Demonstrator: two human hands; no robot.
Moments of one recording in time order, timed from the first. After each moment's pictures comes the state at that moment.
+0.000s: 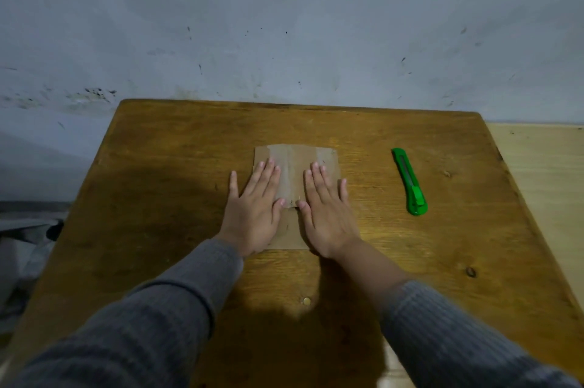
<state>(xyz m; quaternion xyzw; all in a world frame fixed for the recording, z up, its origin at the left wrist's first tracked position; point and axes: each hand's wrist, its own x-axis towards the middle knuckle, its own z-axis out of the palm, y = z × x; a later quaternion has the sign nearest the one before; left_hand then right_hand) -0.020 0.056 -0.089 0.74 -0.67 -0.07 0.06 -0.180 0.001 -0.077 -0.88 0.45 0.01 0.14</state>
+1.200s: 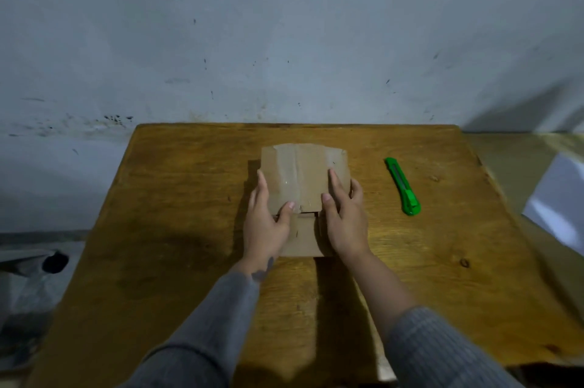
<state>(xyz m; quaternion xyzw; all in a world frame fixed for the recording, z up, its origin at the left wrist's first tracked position) -0.051 0.082 -0.041 0.77 -0.40 -0.29 0.41 -0.179 0.033 -0.033 -0.69 0.59 -0.29 0.31</state>
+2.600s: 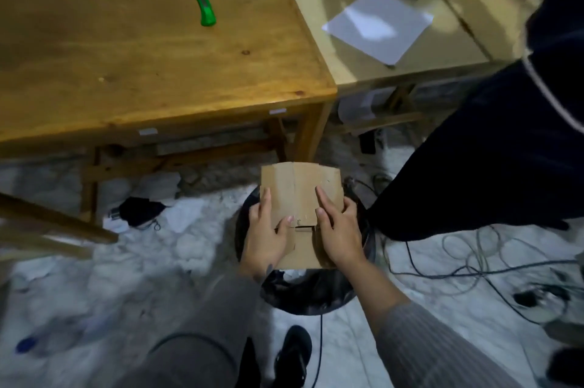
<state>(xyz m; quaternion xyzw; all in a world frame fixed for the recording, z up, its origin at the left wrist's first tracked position) -0.486 0.363 -0.159 0.74 -0.47 -0.41 0.26 -0.630 0.342 -0.150 -0.61 0.69 -0.20 0.34</state>
